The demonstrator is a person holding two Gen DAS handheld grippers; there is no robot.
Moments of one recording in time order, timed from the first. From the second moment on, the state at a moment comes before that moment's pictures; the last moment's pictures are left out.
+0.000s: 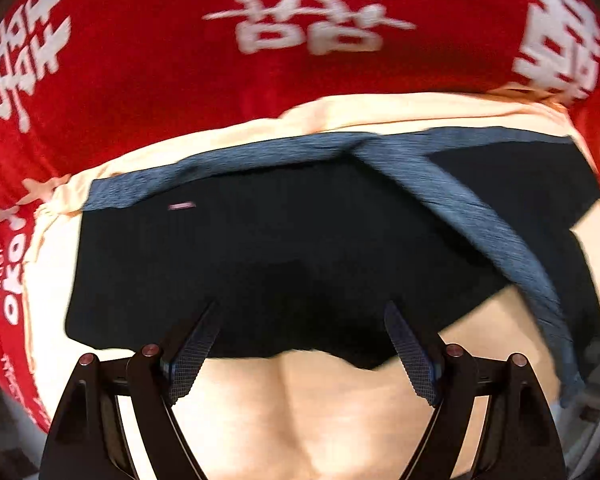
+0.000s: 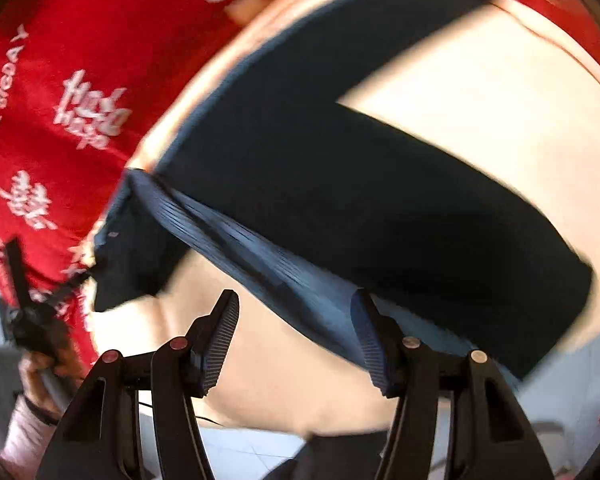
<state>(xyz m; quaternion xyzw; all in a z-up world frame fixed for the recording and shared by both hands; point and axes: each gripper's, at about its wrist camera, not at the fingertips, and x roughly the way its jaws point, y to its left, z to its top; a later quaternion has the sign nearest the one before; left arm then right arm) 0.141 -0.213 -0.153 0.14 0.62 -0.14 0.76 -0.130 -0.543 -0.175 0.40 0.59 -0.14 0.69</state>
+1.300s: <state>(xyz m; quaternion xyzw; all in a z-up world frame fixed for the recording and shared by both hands) 0.033 -0.412 -0.215 -0.01 0.73 -0.23 0.64 -0.221 -0.632 -0.179 0.51 0.55 -0.04 0.66</state>
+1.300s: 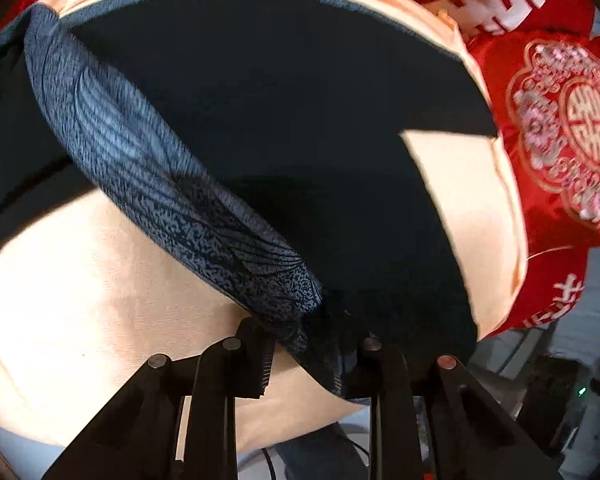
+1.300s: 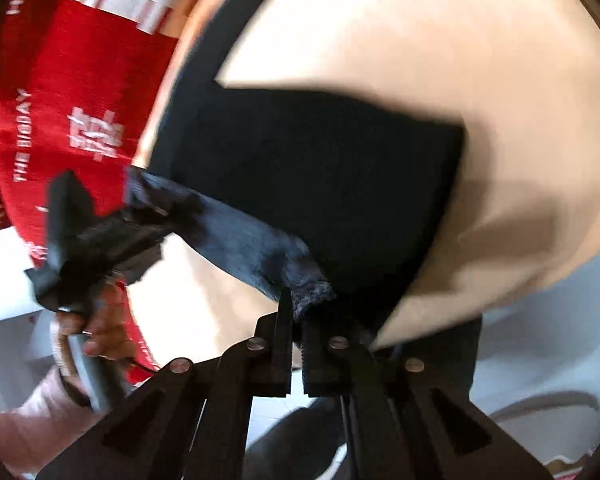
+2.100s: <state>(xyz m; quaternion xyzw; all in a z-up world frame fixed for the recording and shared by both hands) 0.191 -0.537 -0.181 0.04 0.66 -0.26 0.71 0.051 -0.823 -0.146 0.33 0.53 -0.05 0.78</state>
